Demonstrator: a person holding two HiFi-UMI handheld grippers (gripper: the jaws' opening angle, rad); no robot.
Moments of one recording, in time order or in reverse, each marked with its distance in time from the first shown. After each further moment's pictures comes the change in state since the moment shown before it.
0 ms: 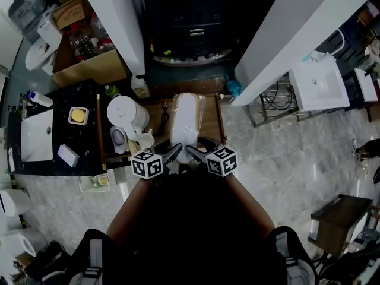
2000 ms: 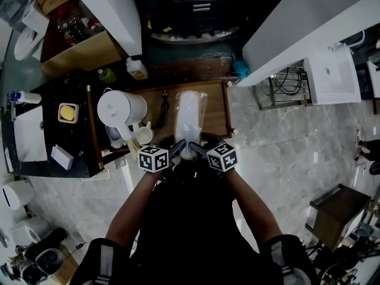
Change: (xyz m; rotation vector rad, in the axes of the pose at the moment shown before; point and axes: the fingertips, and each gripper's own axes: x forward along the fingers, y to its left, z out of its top) left arm 0.052 0.068 -0.061 -0.109 0.175 0.060; right arm 0.054 -0.054 -0.063 0.066 0.147 -0.016
